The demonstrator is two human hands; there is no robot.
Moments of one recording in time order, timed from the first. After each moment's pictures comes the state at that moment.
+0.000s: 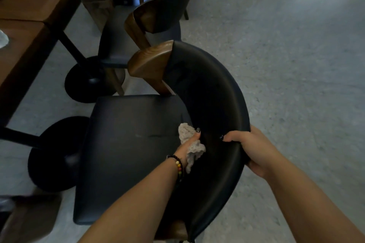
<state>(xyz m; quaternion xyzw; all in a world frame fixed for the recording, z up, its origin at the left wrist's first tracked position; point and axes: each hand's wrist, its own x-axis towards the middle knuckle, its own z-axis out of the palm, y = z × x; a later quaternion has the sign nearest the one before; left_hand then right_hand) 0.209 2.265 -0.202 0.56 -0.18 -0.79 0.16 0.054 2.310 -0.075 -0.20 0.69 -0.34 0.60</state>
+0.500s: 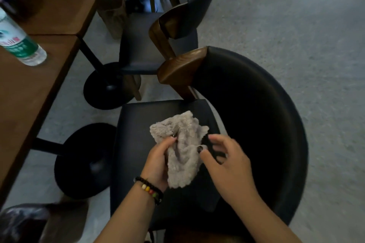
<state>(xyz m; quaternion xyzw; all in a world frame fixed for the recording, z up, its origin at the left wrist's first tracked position) 0.369 2.253 -0.132 0.49 -0.12 -0.80 0.33 0.217 2.314 -0.081 -0.42 0.74 -0.35 0.40</state>
